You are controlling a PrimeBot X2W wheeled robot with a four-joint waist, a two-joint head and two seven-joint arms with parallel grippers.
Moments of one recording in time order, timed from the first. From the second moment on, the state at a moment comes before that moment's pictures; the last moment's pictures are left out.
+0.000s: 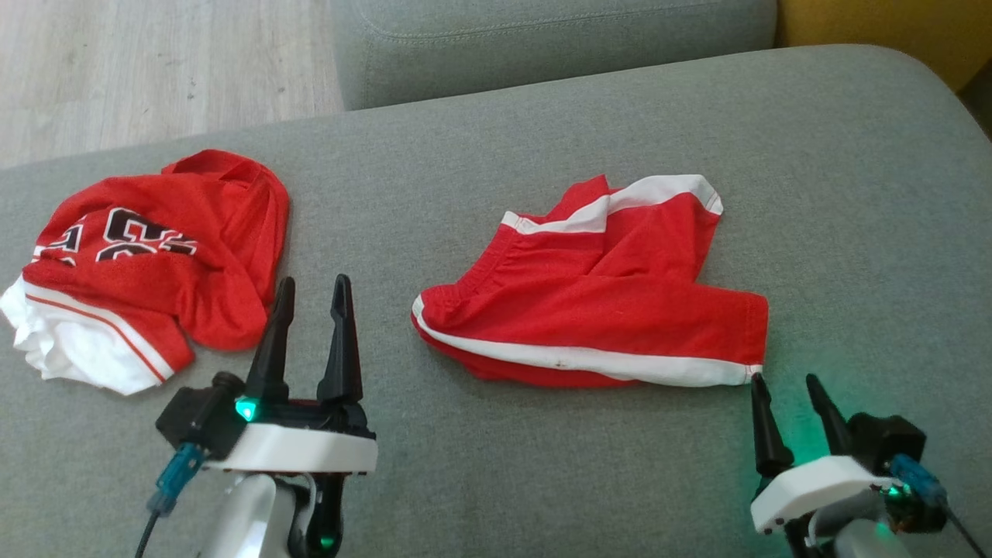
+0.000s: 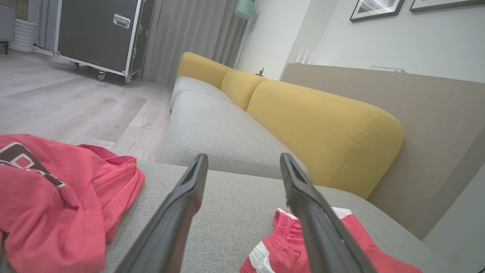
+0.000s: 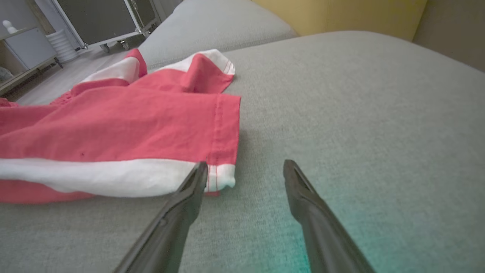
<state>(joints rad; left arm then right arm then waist) -0.15 0.05 -0.22 0.23 -0.44 -0.12 -0.26 -0.09 -0.05 -0.02 0.57 0.15 0.13 -0.25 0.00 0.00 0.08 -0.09</state>
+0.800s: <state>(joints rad) -0.16 0.05 -0.23 0.25 -0.44 -0.12 -0.26 -0.18 -0.05 -0.01 0.70 0.17 0.13 -0.25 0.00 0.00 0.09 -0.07</state>
